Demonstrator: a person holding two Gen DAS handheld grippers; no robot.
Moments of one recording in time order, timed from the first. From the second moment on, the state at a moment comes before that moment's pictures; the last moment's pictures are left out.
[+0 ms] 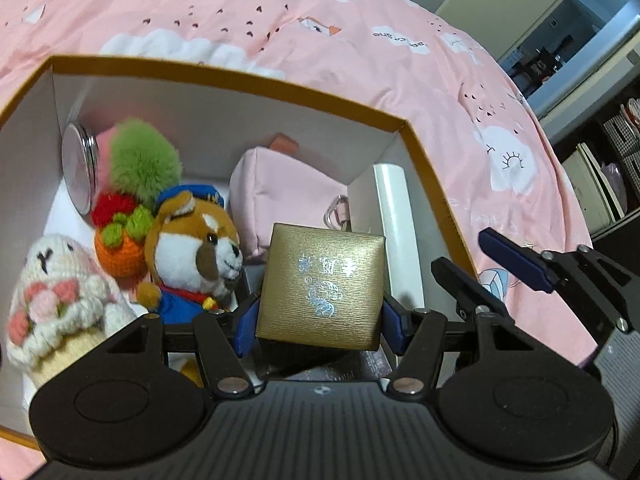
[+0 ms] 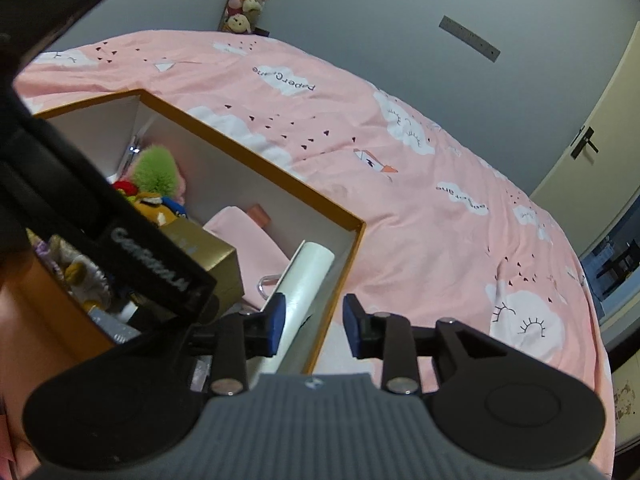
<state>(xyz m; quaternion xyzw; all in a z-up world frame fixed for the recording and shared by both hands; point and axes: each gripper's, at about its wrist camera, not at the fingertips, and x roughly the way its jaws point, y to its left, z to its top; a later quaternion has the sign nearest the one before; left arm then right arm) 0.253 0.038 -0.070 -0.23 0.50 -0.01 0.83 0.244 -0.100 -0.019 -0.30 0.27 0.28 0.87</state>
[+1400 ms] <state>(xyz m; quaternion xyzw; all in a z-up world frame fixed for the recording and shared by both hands) 0.182 0.028 -0.019 -0.18 0.39 0.02 0.90 0.201 -0.115 -0.005 -0.23 0.24 0.26 0.91</state>
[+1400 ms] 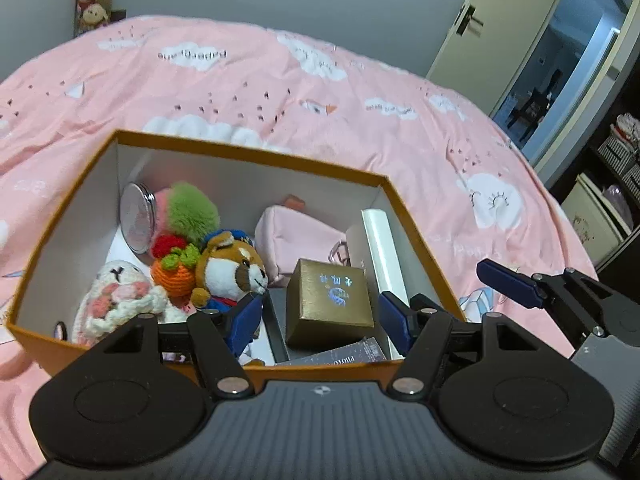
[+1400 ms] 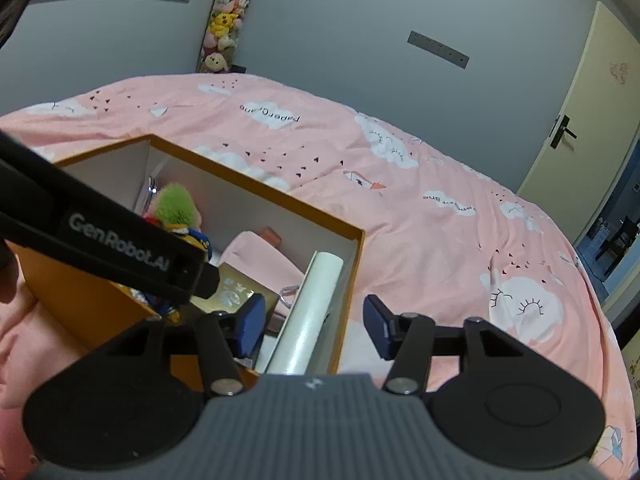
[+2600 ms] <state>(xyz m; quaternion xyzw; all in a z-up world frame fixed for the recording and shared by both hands) 0.074 0.055 -0.021 -0.10 0.31 0.03 0.94 0.120 -0.143 -0.020 -0.06 0.23 0.22 0.95</state>
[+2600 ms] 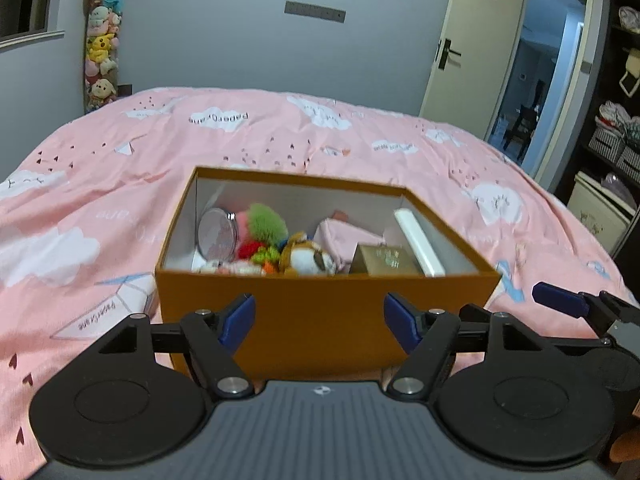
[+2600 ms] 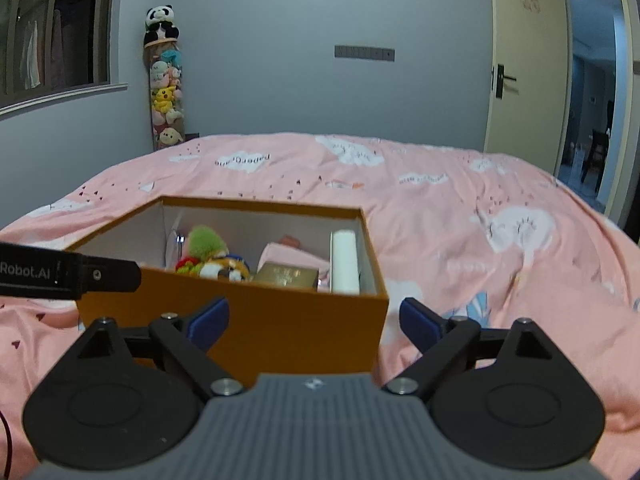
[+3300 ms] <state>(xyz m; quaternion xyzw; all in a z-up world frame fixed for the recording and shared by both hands) 0.051 0.065 -0.074 -0.09 0.42 0.00 0.90 0.116 -0.159 -0.068 -0.03 0.34 0.22 0.91</state>
